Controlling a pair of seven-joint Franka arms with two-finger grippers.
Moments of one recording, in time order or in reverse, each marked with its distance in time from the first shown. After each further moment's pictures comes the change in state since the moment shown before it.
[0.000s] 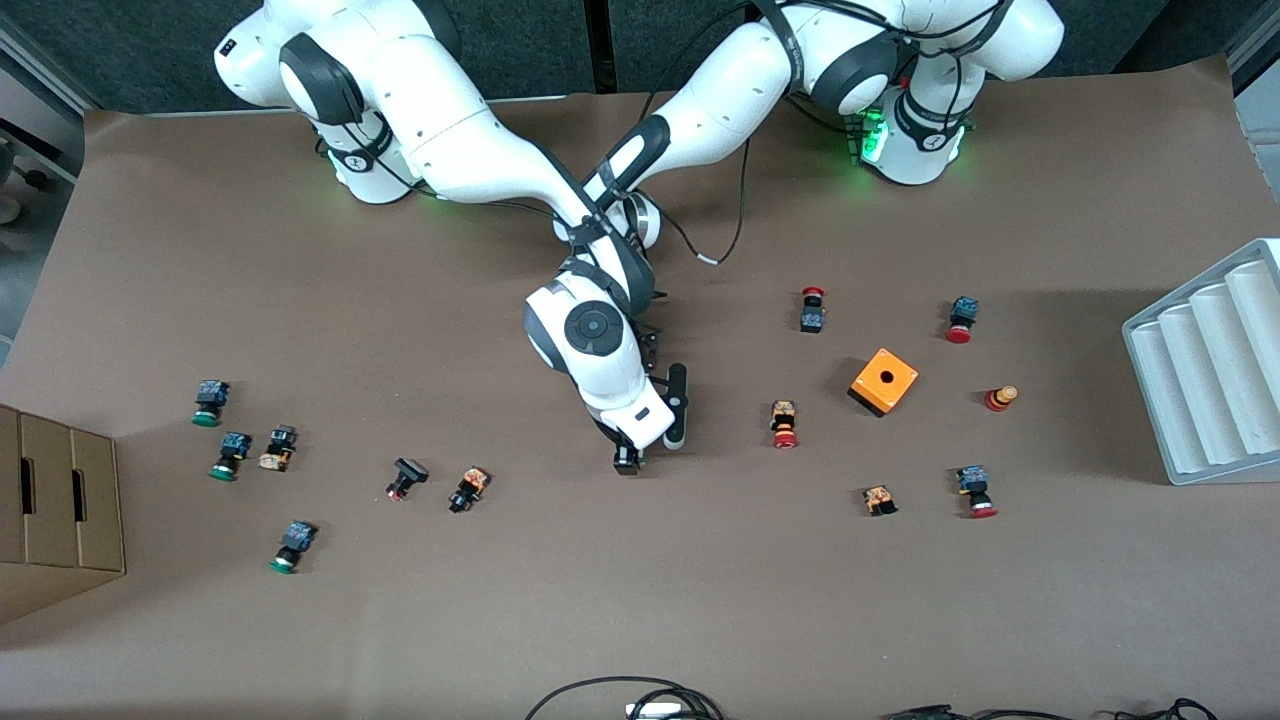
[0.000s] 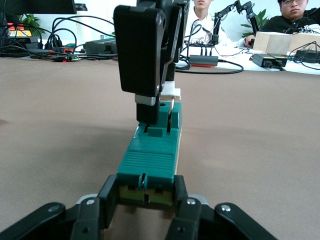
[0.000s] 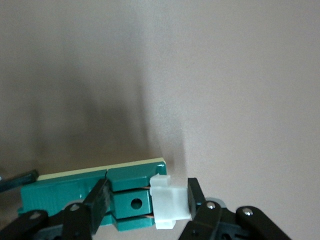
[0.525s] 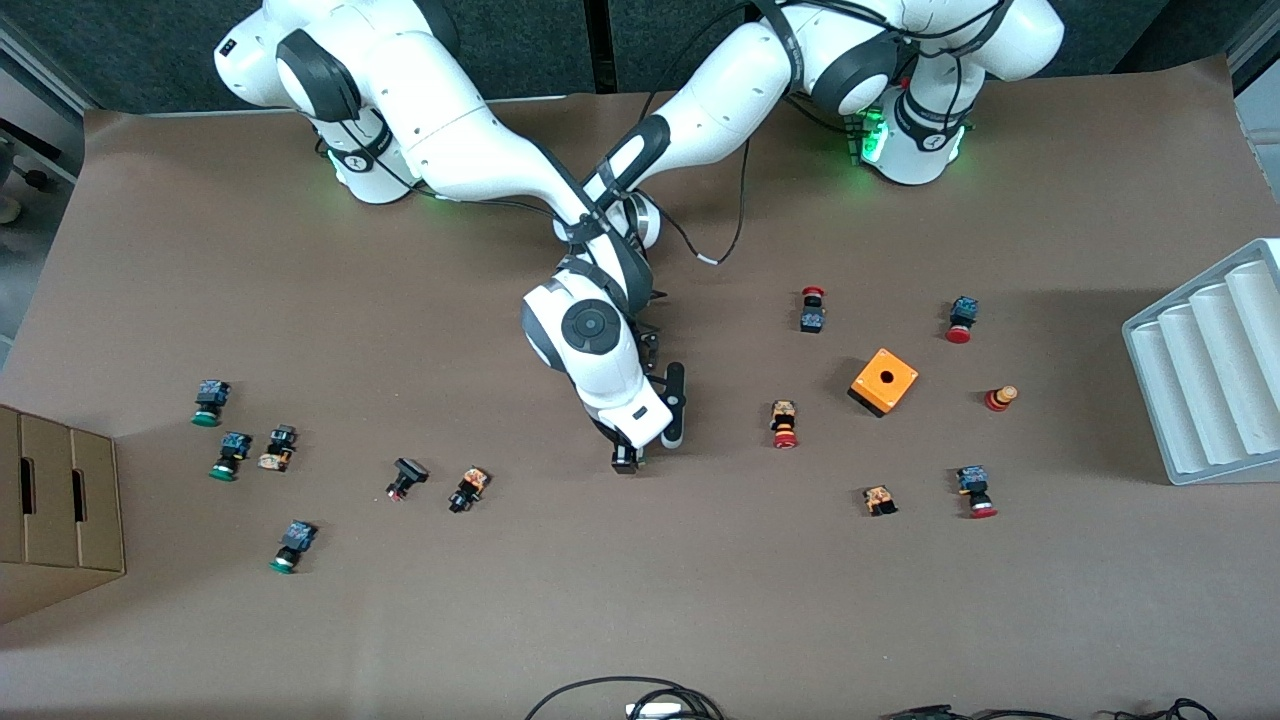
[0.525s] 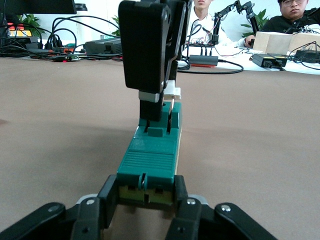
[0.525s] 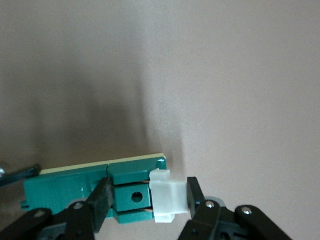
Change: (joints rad) left arm 0.000 0.000 0.000 0.000 0.000 0.000 0.000; right arm 0.000 -0.017 -0.002 -0.018 0.000 0.001 -0.008
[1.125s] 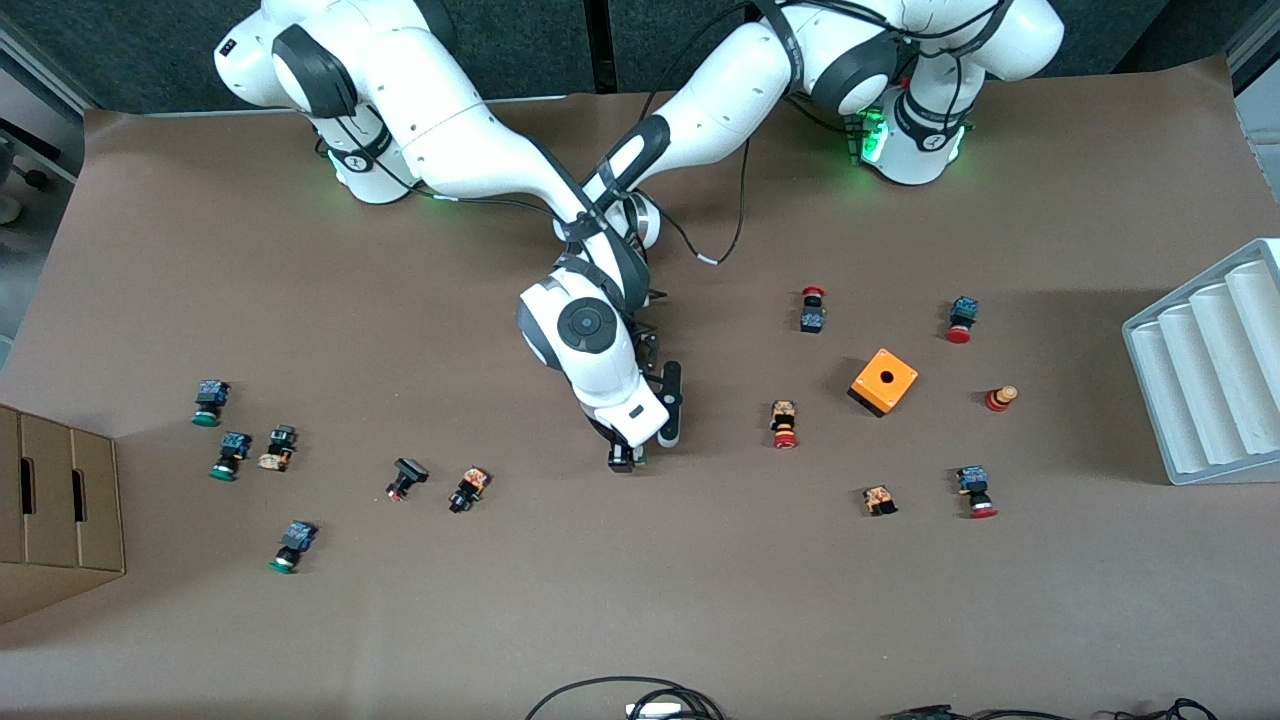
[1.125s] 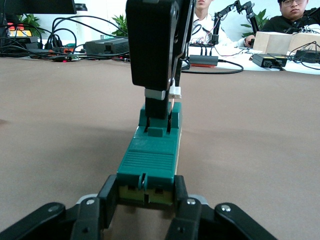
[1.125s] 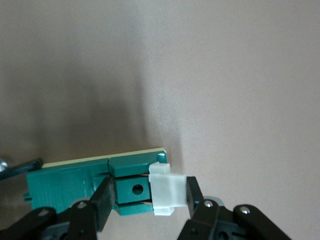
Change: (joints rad) left arm 0.000 0.000 0.000 0.000 0.000 0.000 0.000; right arm 0.000 -0.015 -0.003 -0.020 0.000 0.000 -0.002
